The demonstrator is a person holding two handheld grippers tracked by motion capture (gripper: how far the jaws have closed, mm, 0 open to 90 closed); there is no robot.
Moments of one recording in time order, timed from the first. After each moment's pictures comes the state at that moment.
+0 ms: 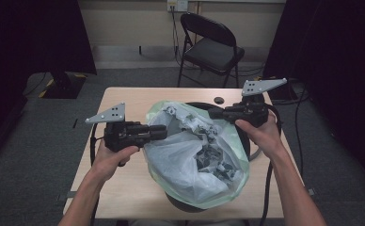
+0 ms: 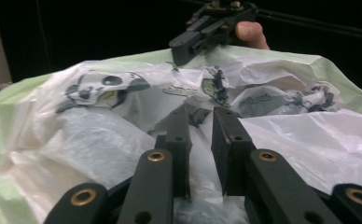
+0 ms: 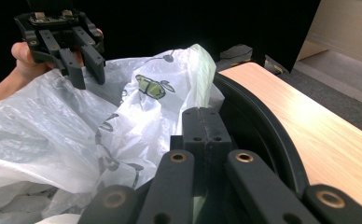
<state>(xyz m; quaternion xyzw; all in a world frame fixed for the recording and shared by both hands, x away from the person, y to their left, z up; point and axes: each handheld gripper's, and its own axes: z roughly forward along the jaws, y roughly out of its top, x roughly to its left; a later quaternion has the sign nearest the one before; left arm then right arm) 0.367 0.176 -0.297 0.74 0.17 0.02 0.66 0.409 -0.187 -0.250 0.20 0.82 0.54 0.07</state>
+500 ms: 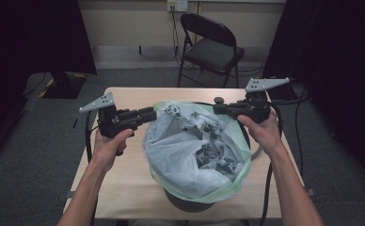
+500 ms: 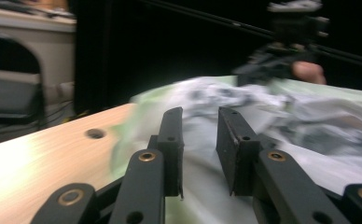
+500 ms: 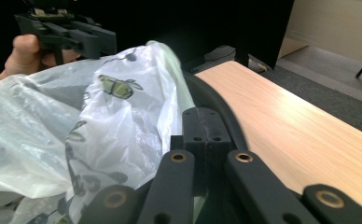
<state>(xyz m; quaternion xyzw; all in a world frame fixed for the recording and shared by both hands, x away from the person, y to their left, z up) 0.404 0.202 -0.309 0.68 0.28 0.06 0.67 0.428 -0.201 -0.262 0.24 0.80 0.55 0.08</state>
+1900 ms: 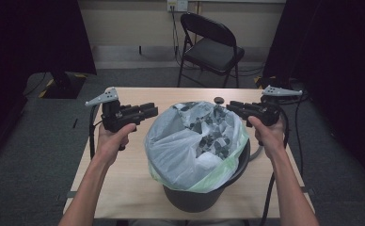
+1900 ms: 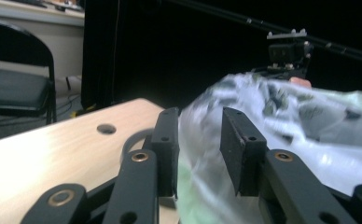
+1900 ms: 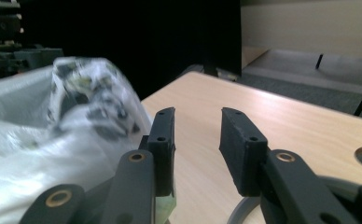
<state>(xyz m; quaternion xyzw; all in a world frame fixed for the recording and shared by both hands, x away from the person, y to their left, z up) 0.419 0.194 -0.305 0.69 0.28 0.06 0.67 0.447 -0.248 -0.305 0.34 0.73 0.59 0.09</state>
